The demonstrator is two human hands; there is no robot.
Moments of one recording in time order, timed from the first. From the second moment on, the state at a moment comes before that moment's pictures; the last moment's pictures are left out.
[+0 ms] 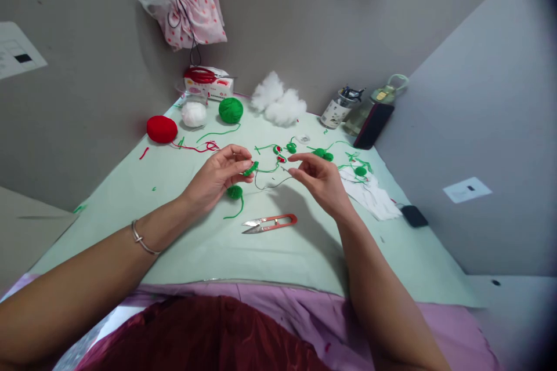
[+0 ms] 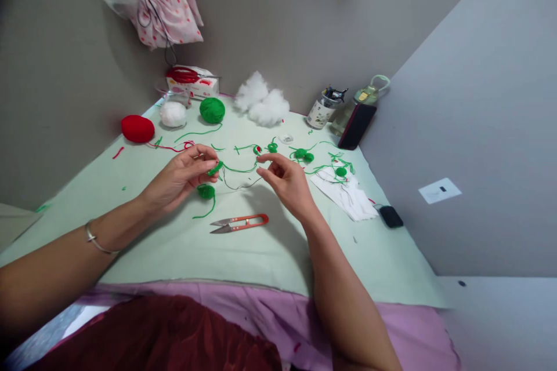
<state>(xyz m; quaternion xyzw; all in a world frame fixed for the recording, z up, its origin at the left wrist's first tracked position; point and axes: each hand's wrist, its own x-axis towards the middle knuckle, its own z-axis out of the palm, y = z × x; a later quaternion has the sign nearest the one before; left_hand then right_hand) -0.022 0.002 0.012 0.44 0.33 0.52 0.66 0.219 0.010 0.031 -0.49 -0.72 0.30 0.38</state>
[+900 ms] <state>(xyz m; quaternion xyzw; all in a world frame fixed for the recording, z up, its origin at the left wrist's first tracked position) -0.011 -0.005 0.000 0.54 0.34 0.49 0.60 0.194 -0.008 0.018 -0.33 -0.84 0.10 0.41</state>
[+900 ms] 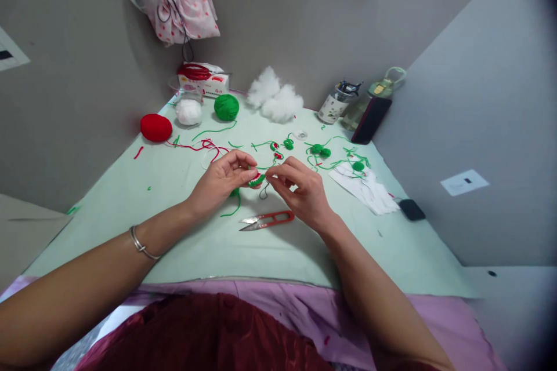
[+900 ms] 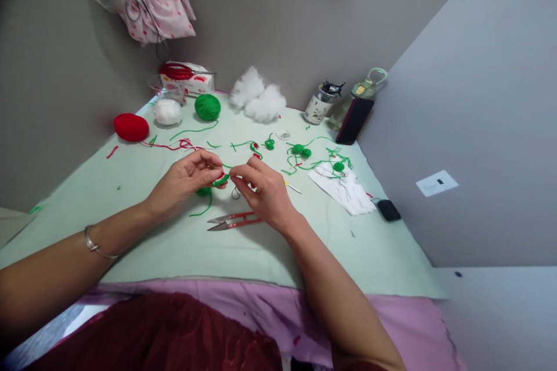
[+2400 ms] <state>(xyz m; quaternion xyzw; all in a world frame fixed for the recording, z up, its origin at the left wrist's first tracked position) -0.014 -0.002 0.003 0.47 0.36 0.48 0.64 0.194 -0.012 0.024 -0.41 -0.81 0.12 0.39</state>
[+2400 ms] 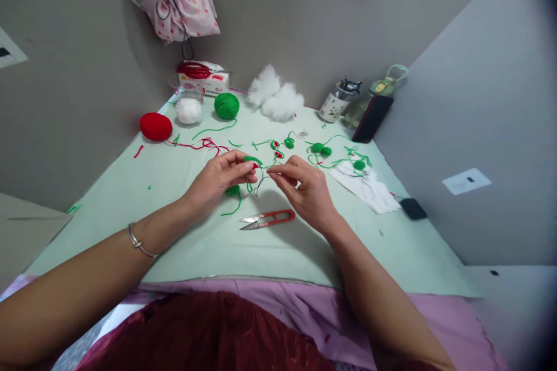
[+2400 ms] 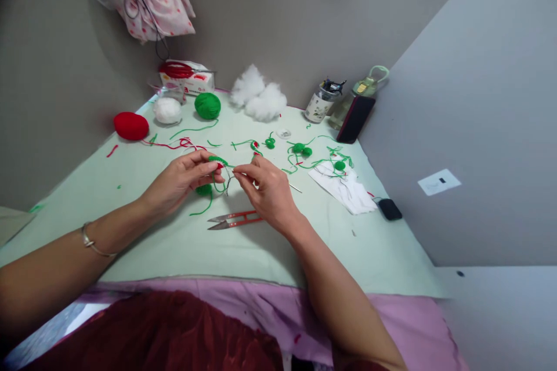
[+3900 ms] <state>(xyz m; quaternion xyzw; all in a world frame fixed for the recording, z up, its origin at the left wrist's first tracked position) -0.012 -0.003 0.007 0.44 0.35 0.49 0.66 0.193 -0.016 0.034 -0.43 -0.78 0.26 0.37</state>
